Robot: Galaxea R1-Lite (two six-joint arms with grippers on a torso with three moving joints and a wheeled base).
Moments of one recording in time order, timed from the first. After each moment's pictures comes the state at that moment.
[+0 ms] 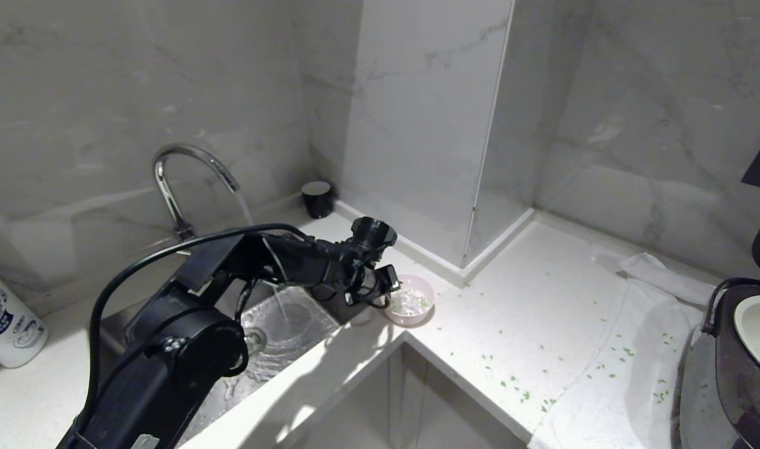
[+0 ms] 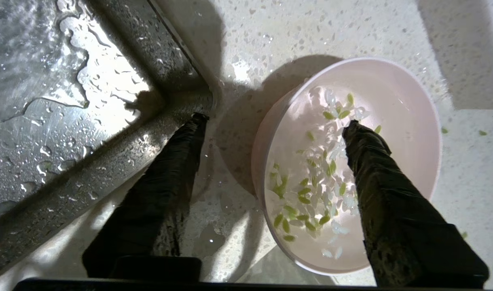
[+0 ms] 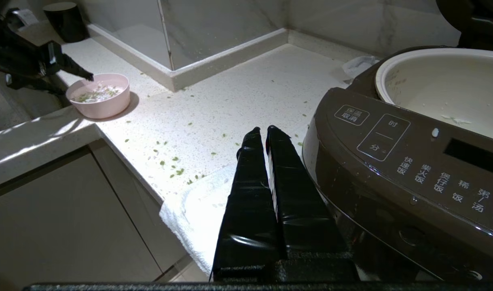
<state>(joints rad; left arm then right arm) -0.57 2.57 -1.97 0.19 0.09 -0.71 0.00 0.00 0.00 -0.01 0.00 -0.01</state>
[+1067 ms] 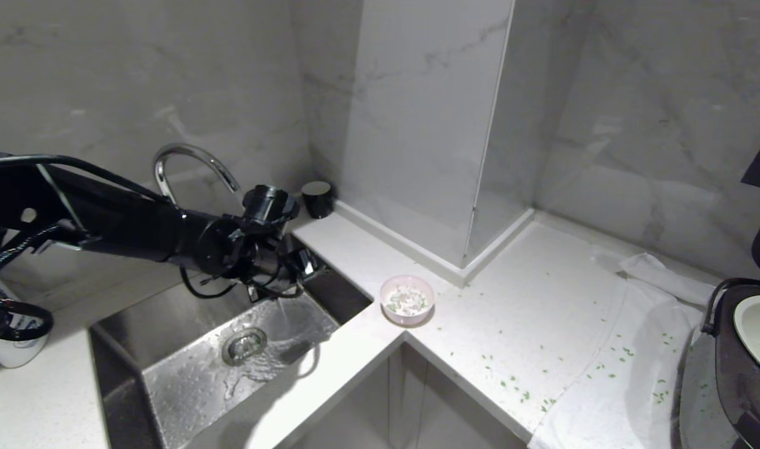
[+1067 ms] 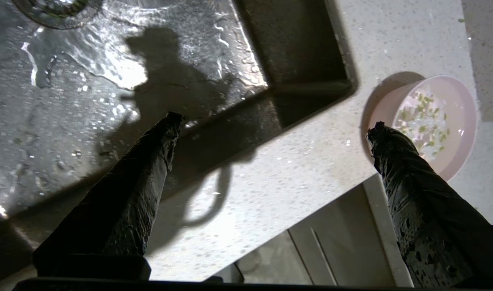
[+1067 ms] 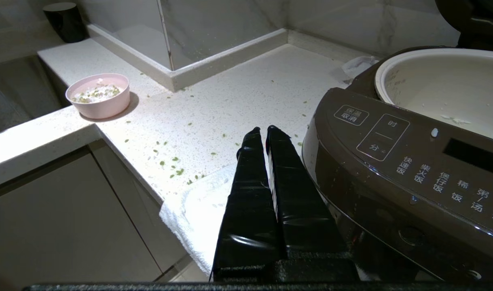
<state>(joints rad) -0.37 2.05 -1.33 0.10 0.08 -0.68 0.00 0.00 0.00 -0.01 0.00 -0.01</state>
